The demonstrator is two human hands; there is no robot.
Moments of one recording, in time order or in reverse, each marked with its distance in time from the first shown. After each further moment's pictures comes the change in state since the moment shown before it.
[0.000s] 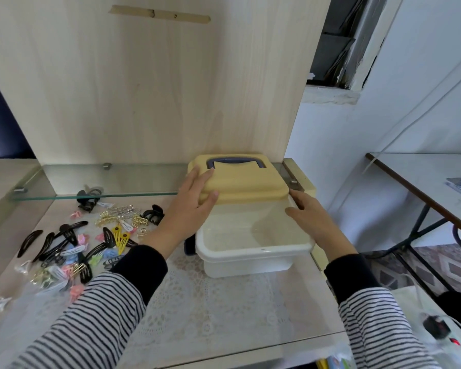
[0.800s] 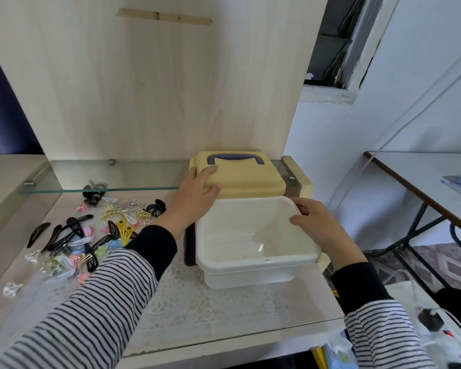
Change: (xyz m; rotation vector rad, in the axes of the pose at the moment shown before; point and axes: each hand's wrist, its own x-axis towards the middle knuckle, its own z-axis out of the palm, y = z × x) left_hand 0.010 0.011 0.000 0.088 -0.019 -0.126; right_hand -0.033 0.006 -0.008 0.042 -0.033 0.002
